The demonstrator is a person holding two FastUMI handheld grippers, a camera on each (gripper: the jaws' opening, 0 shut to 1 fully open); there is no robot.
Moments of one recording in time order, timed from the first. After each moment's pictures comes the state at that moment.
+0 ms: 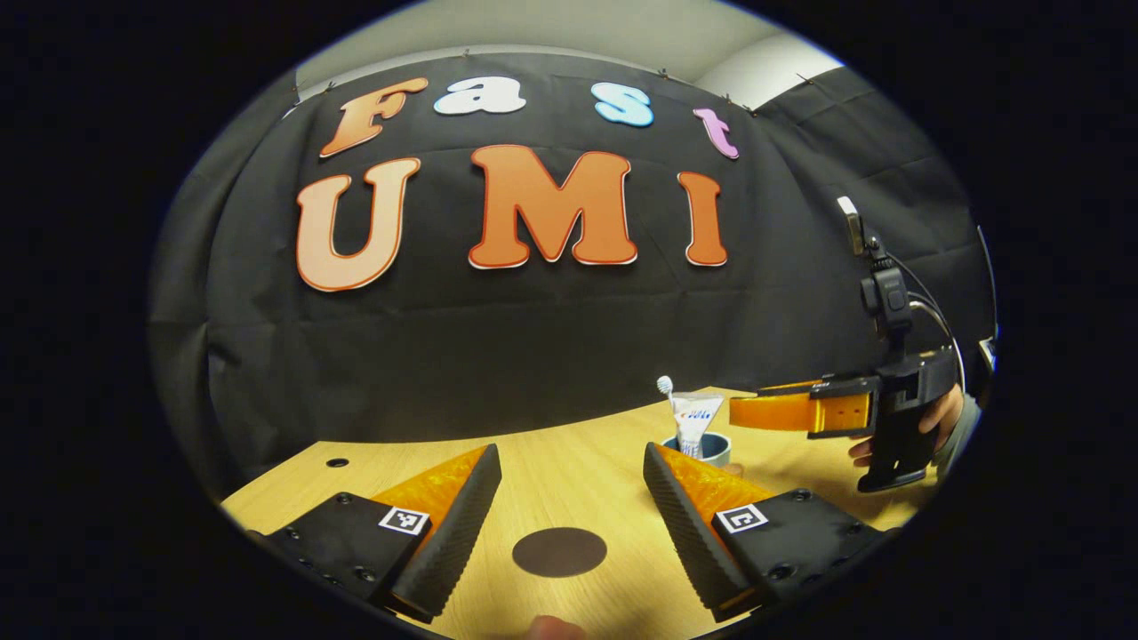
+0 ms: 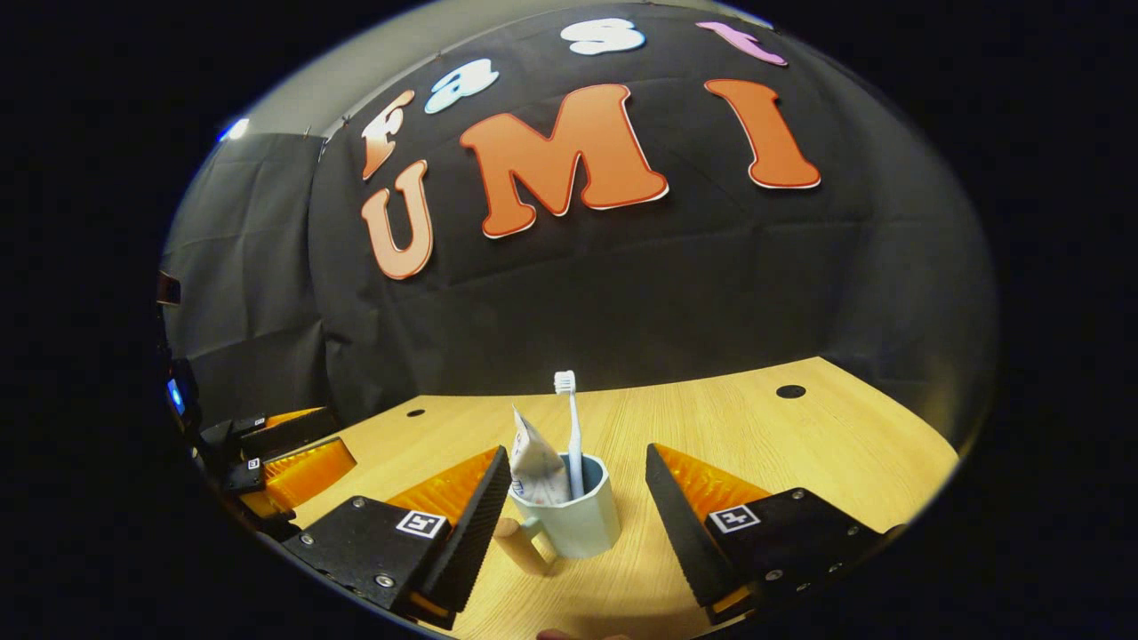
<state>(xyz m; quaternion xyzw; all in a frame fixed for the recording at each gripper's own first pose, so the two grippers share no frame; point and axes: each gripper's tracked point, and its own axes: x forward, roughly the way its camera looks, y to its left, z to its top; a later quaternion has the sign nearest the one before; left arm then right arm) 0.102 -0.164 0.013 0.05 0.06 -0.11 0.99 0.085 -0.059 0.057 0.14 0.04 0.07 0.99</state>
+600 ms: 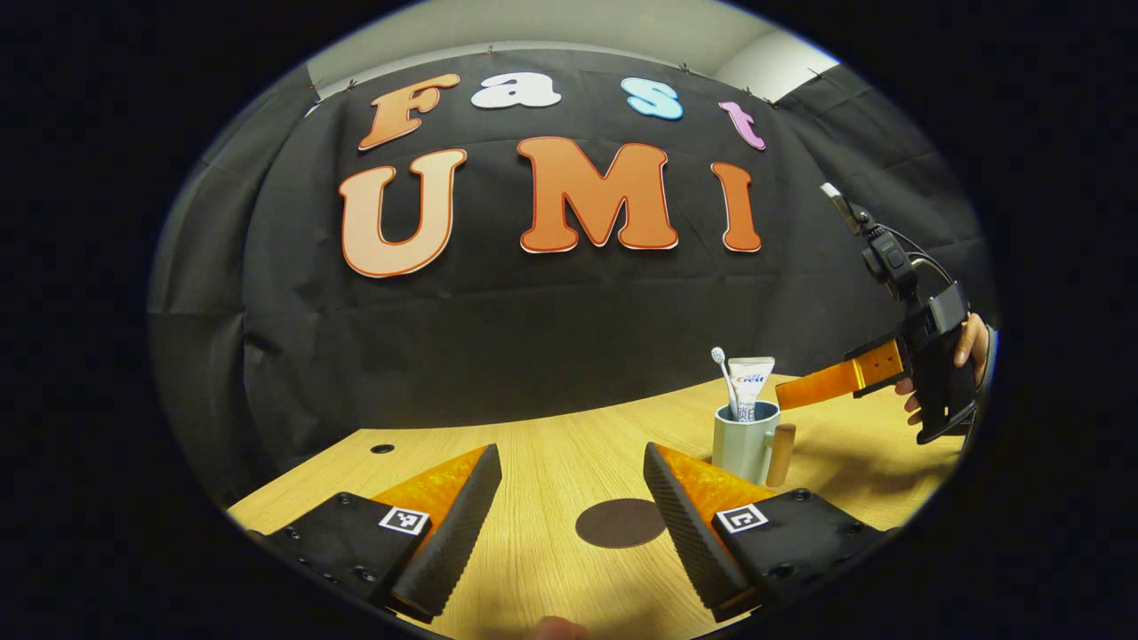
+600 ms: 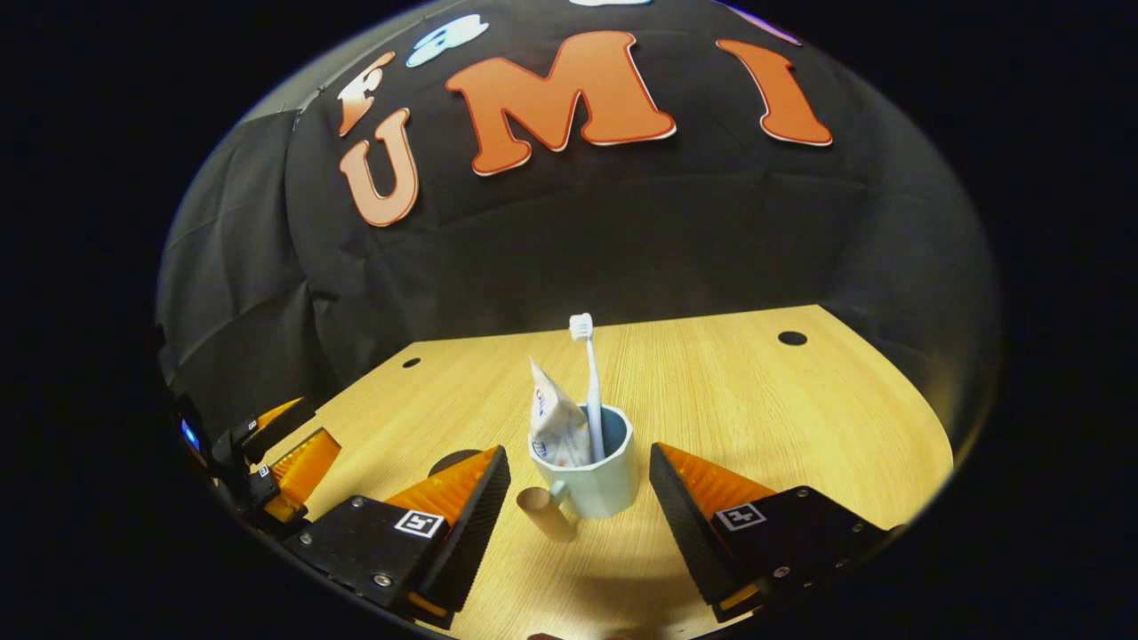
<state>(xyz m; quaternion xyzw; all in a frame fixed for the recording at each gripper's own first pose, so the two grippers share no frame) 0.085 -0.107 0.003 0.06 0.07 -0.07 0.99 0.078 -0.032 0.032 0.15 0.18 0.07 0.97</state>
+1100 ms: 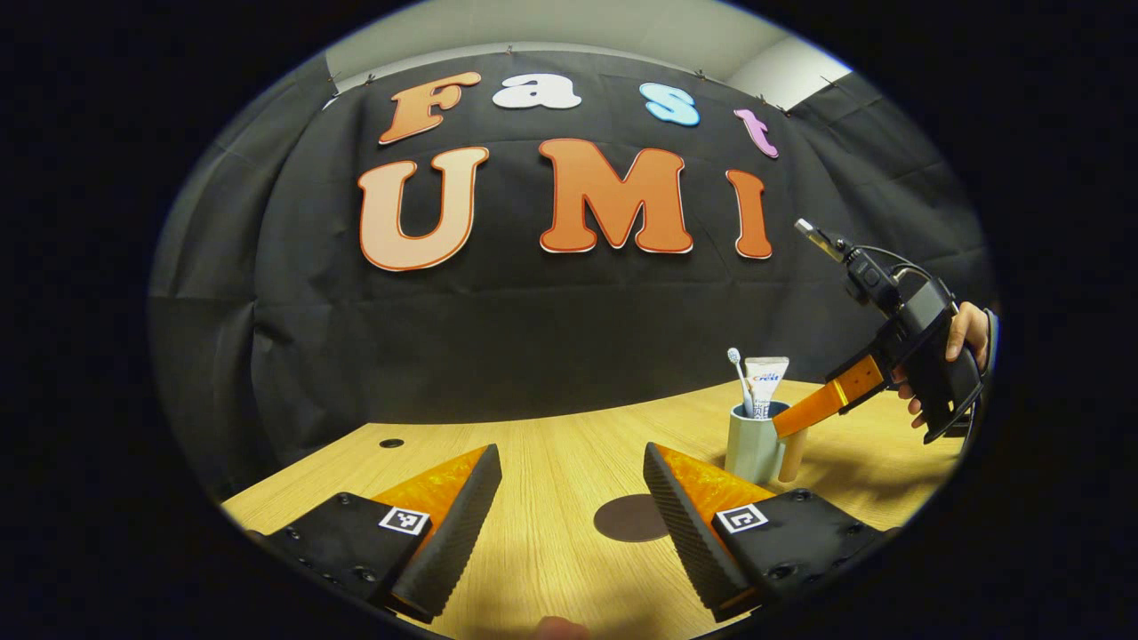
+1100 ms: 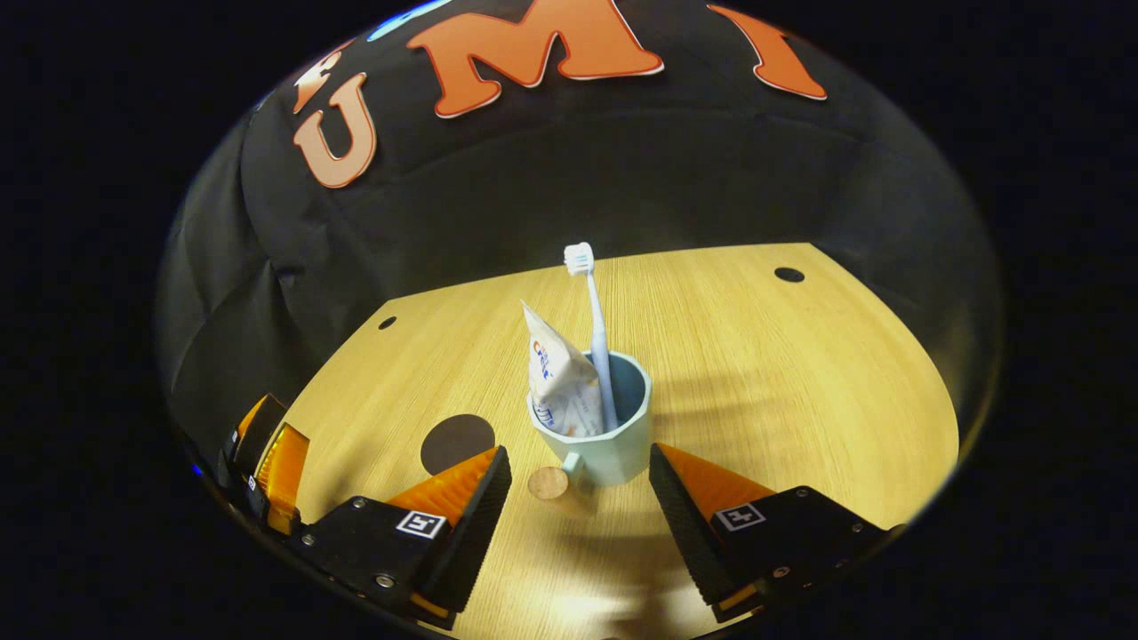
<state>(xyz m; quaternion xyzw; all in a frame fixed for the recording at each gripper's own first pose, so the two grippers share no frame) 0.079 -0.078 0.002 0.04 0.06 -0.06 1.00 0.083 -0.012 -0.009 0.16 0.31 0.04 0.94</state>
